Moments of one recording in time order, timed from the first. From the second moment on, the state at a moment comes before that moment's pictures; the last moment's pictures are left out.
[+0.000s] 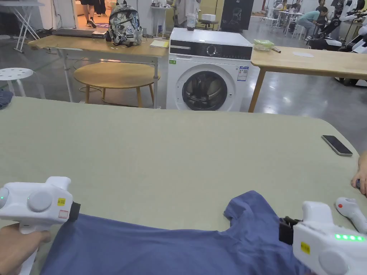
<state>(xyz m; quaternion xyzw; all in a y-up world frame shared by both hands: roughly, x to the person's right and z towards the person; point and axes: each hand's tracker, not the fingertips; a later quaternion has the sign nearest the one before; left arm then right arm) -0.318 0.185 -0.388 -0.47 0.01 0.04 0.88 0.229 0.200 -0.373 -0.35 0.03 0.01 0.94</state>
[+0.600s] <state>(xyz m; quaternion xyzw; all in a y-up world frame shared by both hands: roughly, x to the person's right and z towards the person) -0.316 0.193 -0.353 -0.42 0.01 0.07 0.90 0.247 0.140 -0.479 -0.51 0.03 0.05 0.86</state>
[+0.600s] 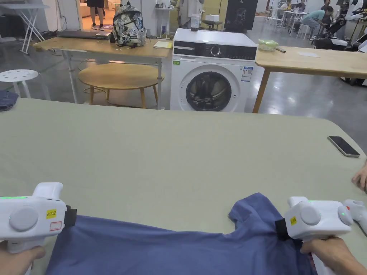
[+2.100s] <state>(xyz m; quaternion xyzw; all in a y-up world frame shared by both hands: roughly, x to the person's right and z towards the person) -0.335 0.148 -0.110 -0.47 -0.01 0.10 0.88 0.283 0.140 -0.177 -0.51 0.02 0.08 0.86</state>
